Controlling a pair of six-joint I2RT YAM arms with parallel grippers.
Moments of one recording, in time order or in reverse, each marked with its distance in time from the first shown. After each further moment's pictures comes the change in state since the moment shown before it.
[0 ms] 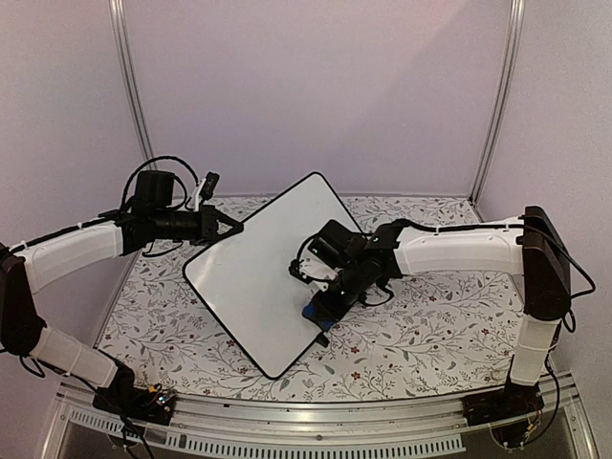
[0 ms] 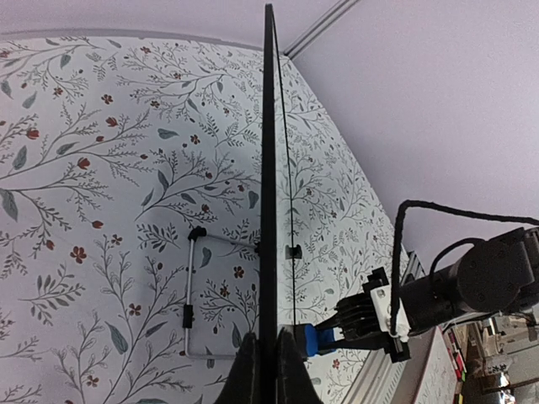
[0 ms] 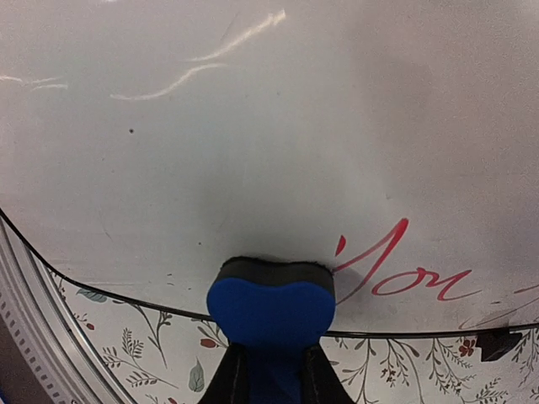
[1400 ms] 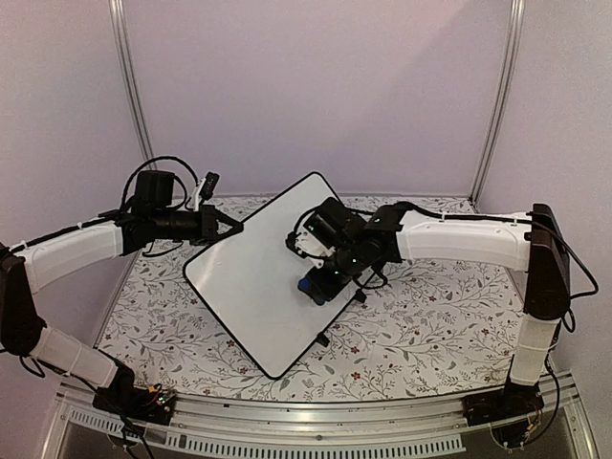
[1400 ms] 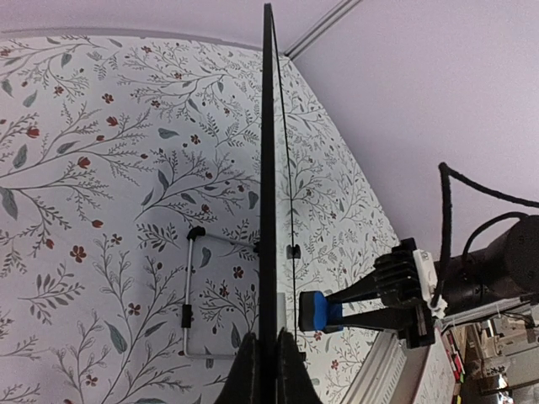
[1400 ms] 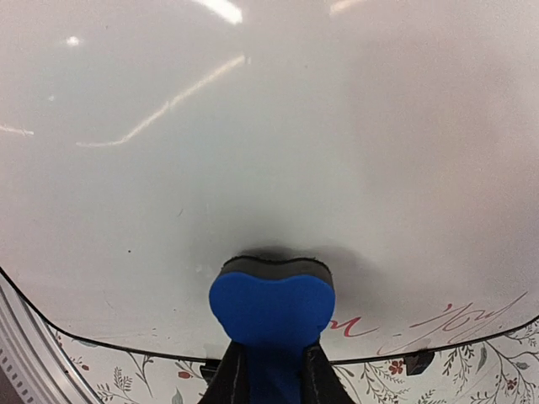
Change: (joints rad) left arm 0.000 0.000 0.000 0.002 -0.001 -0.005; right arm -0.007 0.000 0.120 -0.038 0.133 -0.005
